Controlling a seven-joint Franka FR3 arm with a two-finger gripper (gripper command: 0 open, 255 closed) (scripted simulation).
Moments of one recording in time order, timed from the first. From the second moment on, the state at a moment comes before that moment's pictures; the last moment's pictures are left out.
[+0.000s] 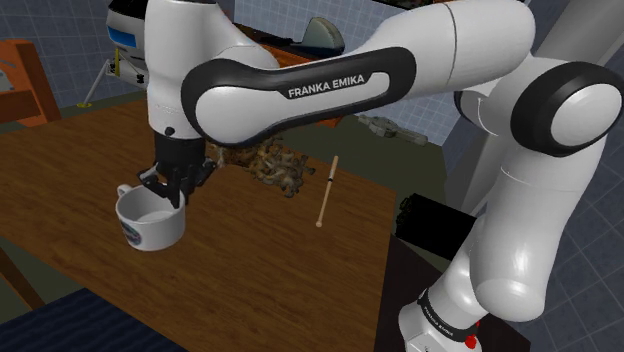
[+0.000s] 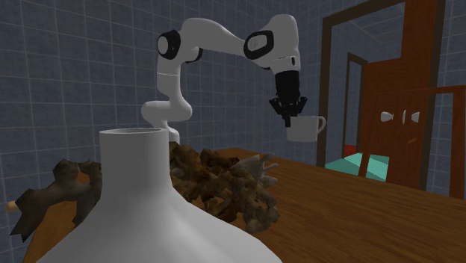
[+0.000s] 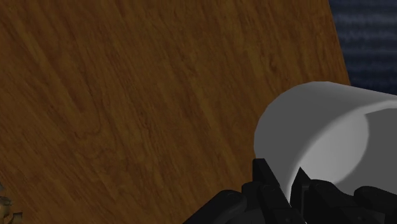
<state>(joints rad) 0.26 0.28 0.50 -1.71 -0.16 2.05 0.75</state>
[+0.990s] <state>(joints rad) 0.16 0.00 0.48 -1.92 -0.01 2.02 0.60</state>
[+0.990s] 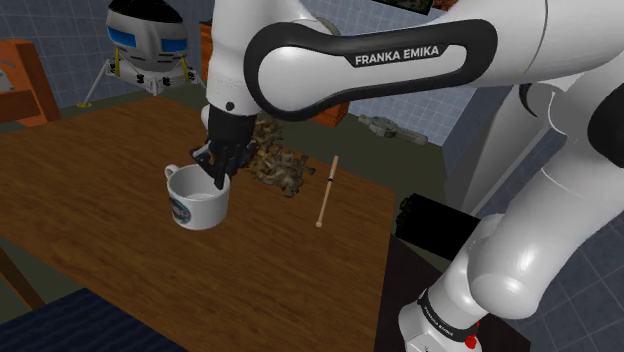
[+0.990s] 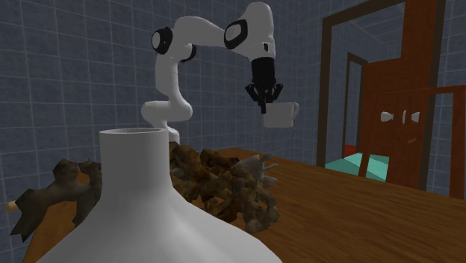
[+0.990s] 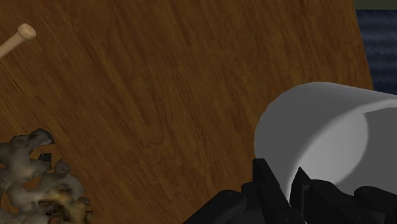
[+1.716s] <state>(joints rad) 0.12 -0.39 0.32 -2.30 0.16 2.03 0.31</state>
